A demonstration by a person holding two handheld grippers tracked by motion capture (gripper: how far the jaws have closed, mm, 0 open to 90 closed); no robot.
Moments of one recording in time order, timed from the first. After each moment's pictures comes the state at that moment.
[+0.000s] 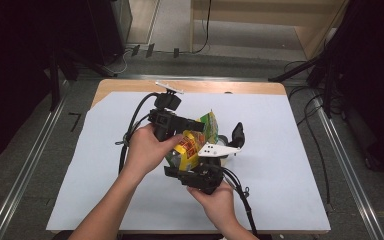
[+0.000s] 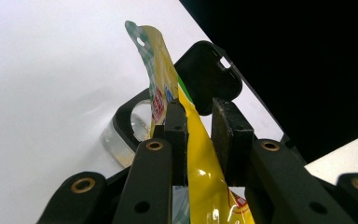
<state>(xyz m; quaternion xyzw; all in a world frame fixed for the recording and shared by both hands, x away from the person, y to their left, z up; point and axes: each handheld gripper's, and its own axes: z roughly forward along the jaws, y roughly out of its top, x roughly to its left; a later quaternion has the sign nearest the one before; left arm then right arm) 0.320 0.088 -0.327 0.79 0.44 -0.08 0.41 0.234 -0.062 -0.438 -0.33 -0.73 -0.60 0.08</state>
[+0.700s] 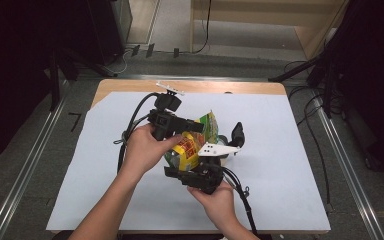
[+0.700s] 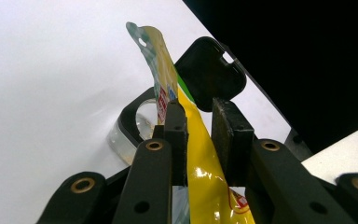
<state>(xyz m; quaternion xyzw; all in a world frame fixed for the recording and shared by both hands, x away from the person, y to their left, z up) 0.320 0.088 -0.328 0.81 0.42 -0.06 0.41 0.235 -0.062 -0.439 -0.33 -0.73 -0.60 0.09</state>
